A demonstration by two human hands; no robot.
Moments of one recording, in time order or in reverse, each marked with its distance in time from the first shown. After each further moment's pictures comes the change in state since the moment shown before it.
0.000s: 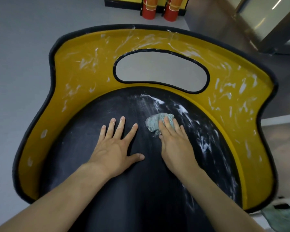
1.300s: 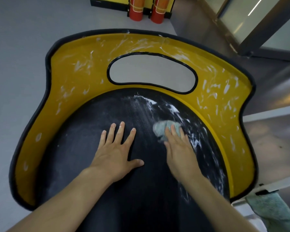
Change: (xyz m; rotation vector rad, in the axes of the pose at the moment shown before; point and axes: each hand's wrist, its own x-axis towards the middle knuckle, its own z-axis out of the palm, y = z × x) left_hand -0.009 0.006 0.002 -0.007 -0.046 0.067; right_hand -0.036 0.011 -0.006 0.063 0.005 0.161
